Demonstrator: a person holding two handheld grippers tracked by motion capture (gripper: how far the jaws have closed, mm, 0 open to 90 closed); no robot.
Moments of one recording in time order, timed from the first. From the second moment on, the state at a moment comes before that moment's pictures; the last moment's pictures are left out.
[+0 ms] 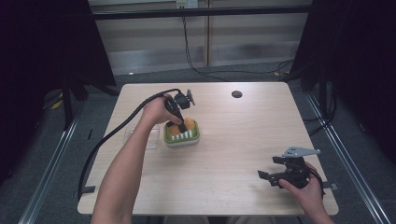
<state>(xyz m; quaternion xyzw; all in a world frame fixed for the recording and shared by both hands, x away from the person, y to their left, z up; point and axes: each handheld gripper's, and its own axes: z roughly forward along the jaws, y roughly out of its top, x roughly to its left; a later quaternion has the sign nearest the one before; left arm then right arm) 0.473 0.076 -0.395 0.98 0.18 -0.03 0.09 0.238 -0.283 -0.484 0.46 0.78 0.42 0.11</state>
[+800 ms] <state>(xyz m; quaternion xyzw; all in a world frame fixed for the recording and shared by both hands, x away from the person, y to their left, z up) 0.478 0.074 -0.409 0.98 0.17 -0.03 0.09 0.238 -0.284 -0.484 0.46 0.77 0.42 0.11</state>
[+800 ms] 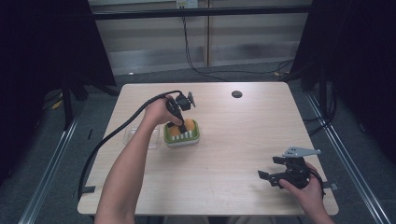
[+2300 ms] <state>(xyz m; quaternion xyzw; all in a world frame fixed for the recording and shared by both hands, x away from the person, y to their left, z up) 0.487 0.069 -0.431 0.98 0.16 -0.02 0.07 0.237 -0.281 -0.484 0.46 0.78 0.42 0.11</state>
